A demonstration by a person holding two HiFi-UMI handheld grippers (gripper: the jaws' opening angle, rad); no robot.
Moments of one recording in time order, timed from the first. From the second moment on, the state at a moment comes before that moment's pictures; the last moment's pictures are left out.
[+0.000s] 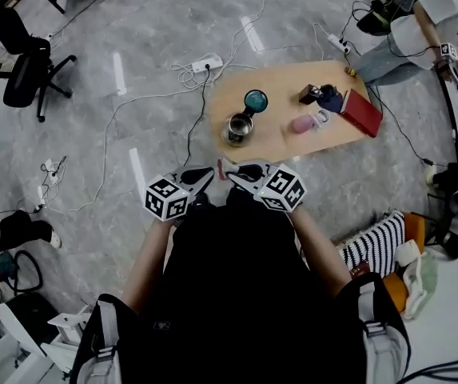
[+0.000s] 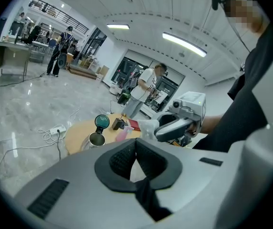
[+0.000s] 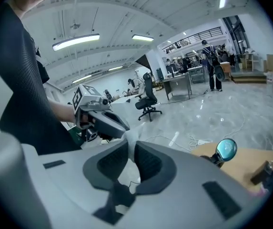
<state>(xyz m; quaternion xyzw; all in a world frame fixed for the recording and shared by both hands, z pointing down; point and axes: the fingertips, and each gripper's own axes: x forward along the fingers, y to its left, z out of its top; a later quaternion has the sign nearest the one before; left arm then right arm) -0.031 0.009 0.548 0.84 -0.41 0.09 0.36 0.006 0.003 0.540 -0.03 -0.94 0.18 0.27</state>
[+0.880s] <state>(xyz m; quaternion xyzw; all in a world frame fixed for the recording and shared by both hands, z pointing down) -0.014 -0.027 0.549 0.82 -0.44 0.08 0.36 0.031 -0.030 0.549 -0.06 -0.94 0.18 0.28</state>
